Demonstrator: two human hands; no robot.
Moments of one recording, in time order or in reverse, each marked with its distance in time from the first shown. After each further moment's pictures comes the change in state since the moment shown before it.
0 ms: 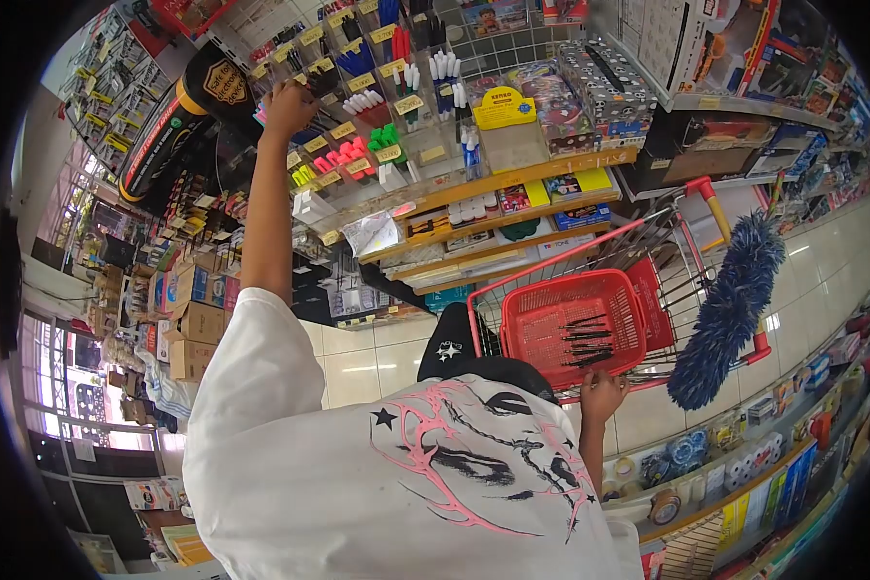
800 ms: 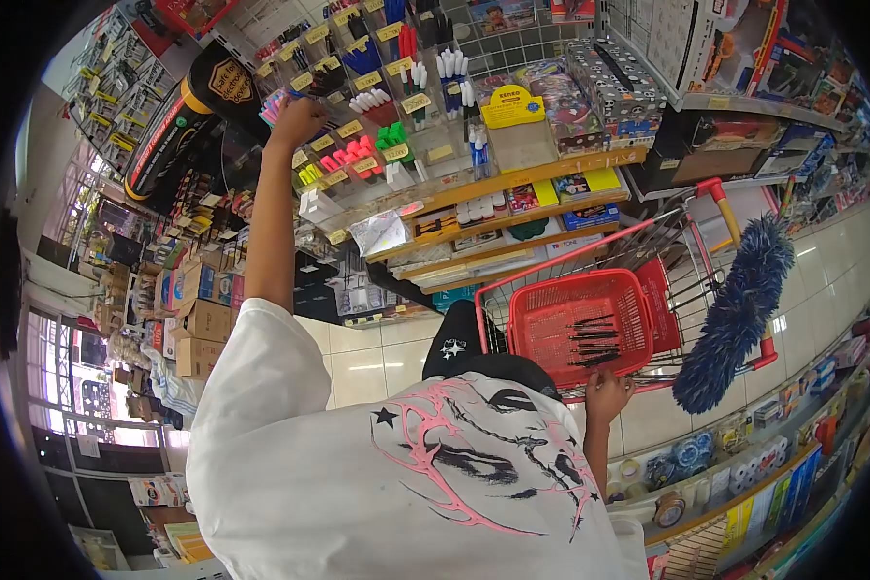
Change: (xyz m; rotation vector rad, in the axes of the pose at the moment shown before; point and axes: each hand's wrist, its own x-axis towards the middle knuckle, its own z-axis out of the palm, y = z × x) left_hand -0.012 -0.007 0.007 -0.157 -0.279 0.094; right_hand 0.003 -0.007 -0.001 -0.044 -0.076 0.020
